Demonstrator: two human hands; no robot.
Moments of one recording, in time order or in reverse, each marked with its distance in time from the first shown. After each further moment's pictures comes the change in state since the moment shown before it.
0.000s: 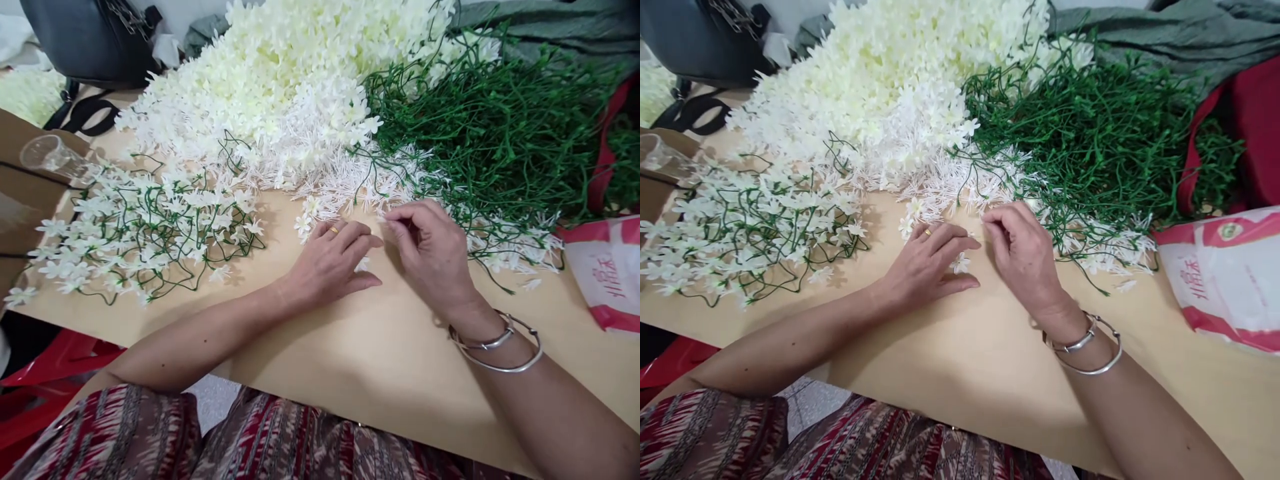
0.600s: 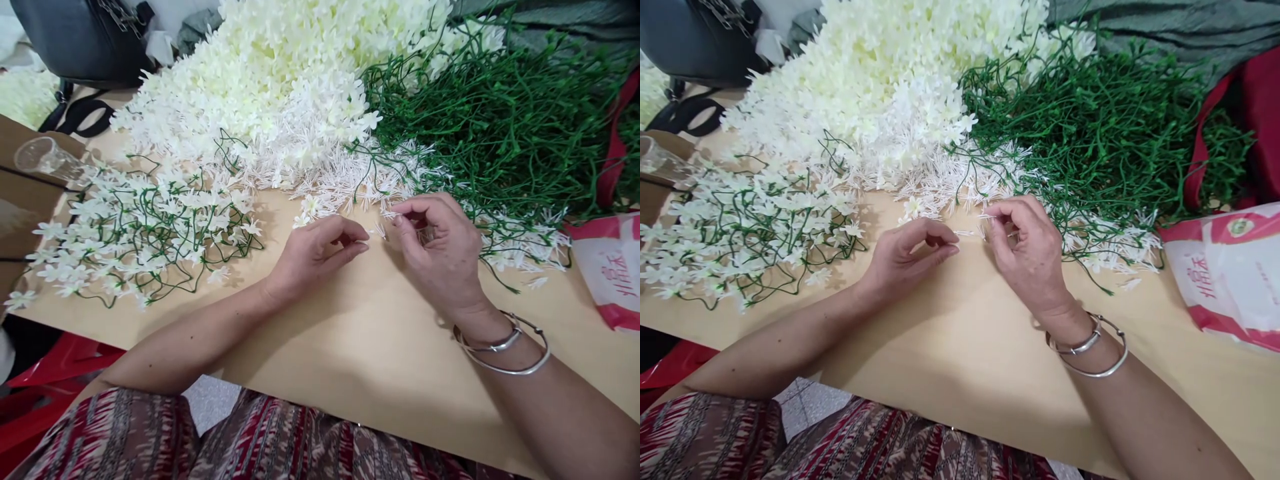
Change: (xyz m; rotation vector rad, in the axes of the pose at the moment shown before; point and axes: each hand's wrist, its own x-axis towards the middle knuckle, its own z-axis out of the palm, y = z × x) left_hand 0.001 -0.007 -0.009 -0.584 0.232 -0.234; right_hand 0.002 -0.011 -0.001 0.052 0.092 0.103
